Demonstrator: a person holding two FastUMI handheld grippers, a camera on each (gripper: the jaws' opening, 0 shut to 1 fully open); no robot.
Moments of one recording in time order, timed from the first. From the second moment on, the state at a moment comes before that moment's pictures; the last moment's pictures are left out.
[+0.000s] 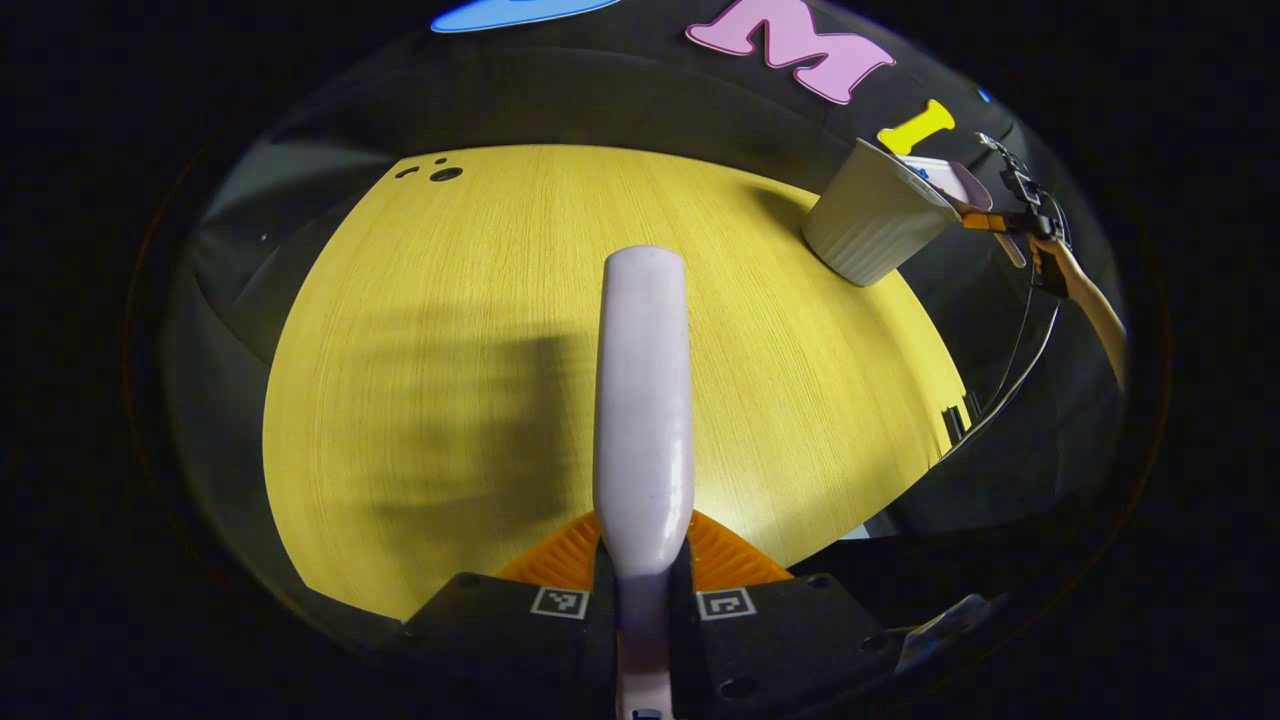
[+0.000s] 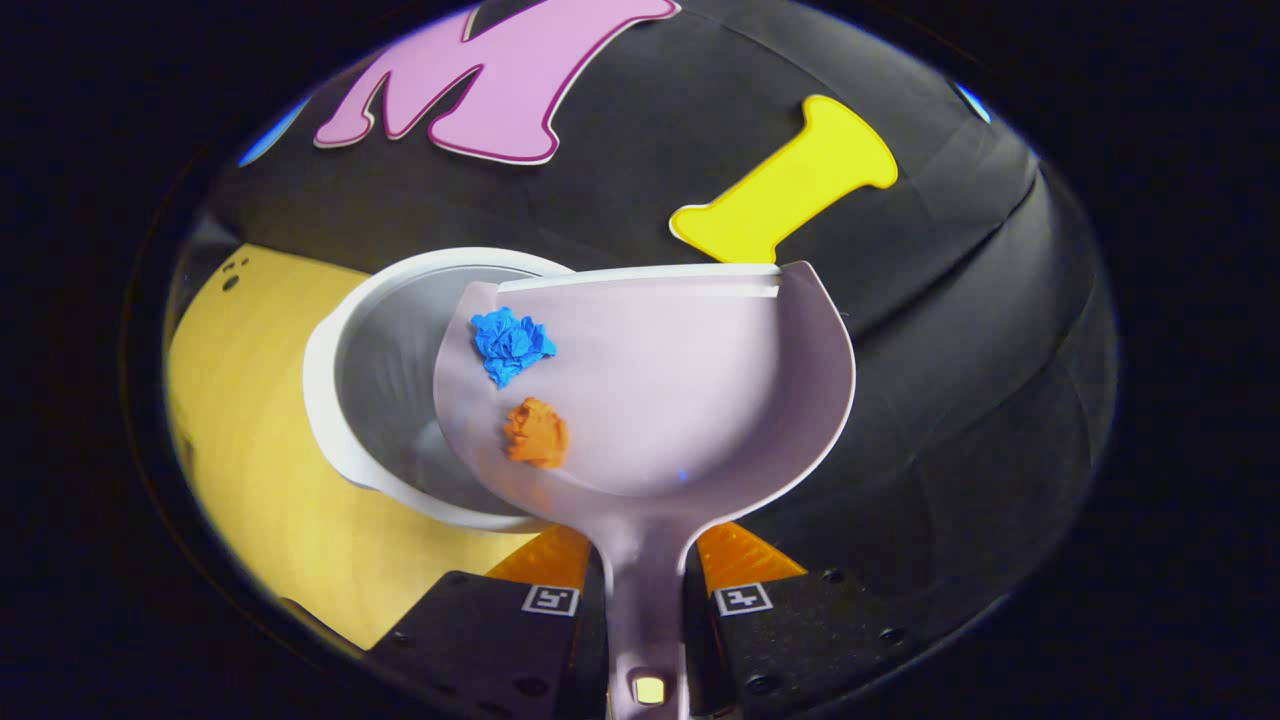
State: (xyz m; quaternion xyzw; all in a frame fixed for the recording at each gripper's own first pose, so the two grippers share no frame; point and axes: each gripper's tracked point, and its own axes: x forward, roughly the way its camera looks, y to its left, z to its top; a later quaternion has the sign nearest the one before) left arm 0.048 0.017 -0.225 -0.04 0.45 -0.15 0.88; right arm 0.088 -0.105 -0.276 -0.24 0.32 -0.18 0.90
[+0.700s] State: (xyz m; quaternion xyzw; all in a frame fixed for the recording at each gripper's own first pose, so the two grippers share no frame) left arm 0.033 0.015 -0.237 -0.03 0.47 -0.14 0.87; right arm 0.104 -0.111 -0.234 -0.56 0.26 -0.18 0.76
